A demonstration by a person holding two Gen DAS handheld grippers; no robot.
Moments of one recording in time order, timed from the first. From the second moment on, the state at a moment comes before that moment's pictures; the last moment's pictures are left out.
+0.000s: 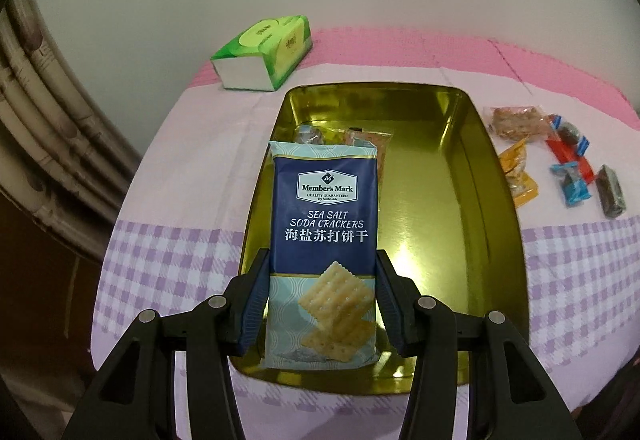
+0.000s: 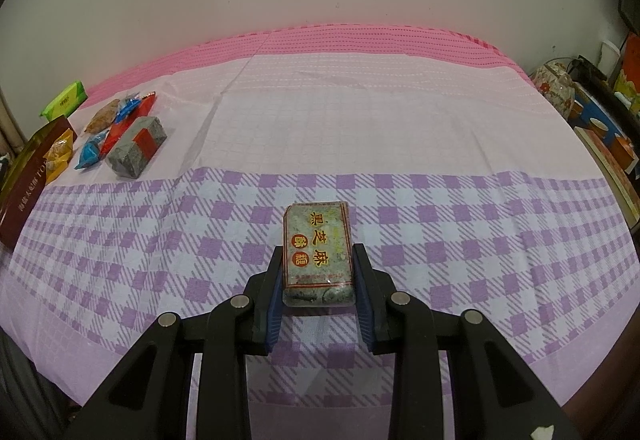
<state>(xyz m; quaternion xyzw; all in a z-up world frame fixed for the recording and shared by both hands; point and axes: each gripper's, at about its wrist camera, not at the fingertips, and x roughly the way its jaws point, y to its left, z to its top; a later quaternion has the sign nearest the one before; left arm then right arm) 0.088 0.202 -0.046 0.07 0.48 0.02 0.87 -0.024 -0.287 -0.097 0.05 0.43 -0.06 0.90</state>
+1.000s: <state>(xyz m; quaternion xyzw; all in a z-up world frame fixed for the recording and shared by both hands) 0.114 0.209 -0.072 0.10 0.49 0.04 0.86 -0.024 -0.287 -0.097 0.05 0.43 -0.06 0.90</state>
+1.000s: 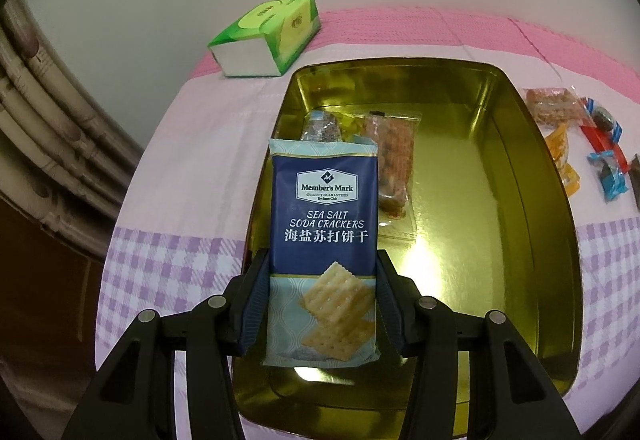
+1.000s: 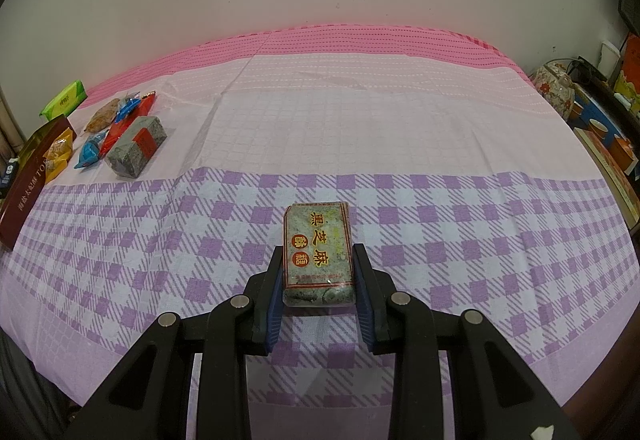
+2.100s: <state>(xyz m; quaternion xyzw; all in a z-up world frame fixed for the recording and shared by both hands) 0.030 0.185 0.018 0.06 0.39 0.10 0.91 -0.024 -0.284 -0.096 0.04 0.43 -0.07 0.90</state>
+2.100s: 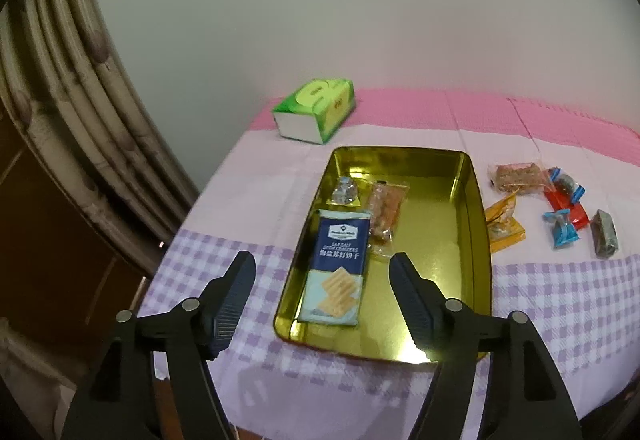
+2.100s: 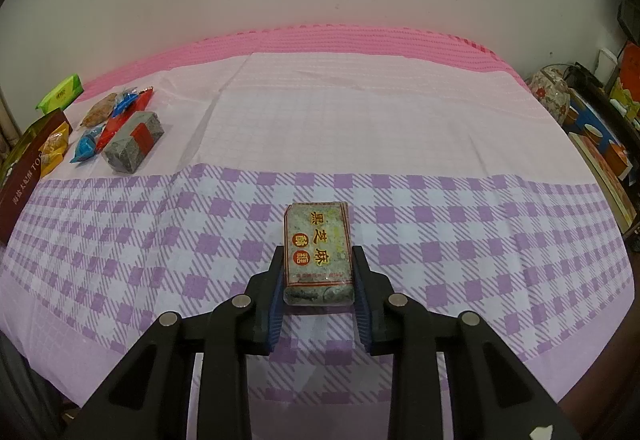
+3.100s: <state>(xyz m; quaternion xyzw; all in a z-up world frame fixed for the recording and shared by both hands) 0.027 0.212 0.021 0.02 0.38 0.15 0.91 -0.009 -0.149 0.008 0.05 0.39 0.13 0.91</state>
